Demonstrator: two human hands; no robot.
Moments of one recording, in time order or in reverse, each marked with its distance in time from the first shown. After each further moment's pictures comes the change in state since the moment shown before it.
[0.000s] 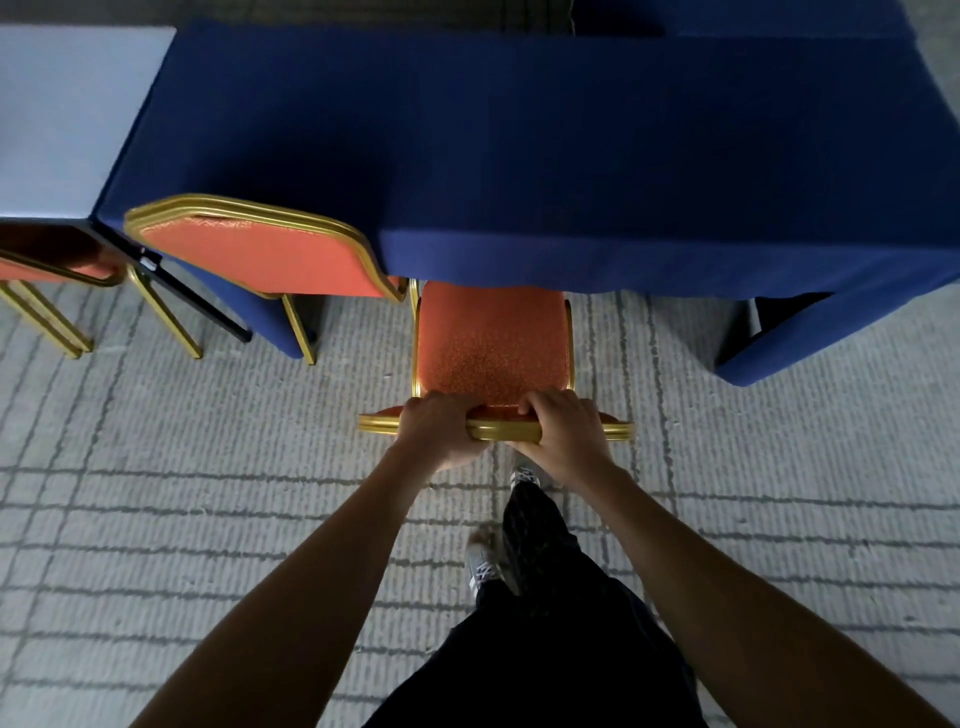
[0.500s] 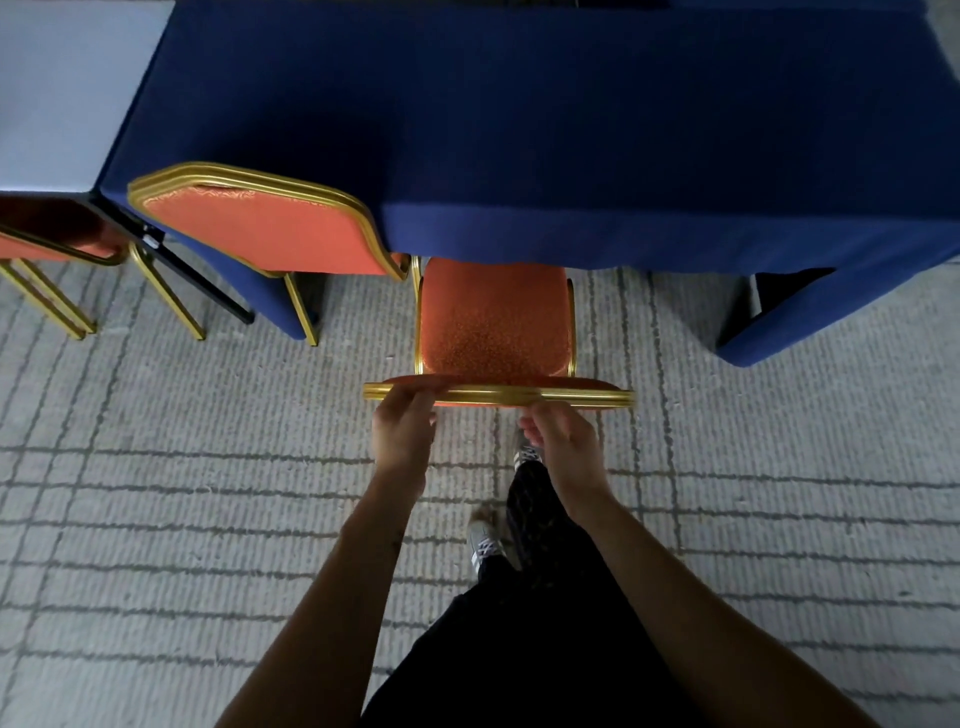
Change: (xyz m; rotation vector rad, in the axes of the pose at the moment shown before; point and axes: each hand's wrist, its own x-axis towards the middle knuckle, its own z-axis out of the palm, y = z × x) left_hand -0.074 0.000 0.017 -1.450 0.469 -0.426; right_hand -0.069 -0.050 -0.011 1.096 0.098 0.567
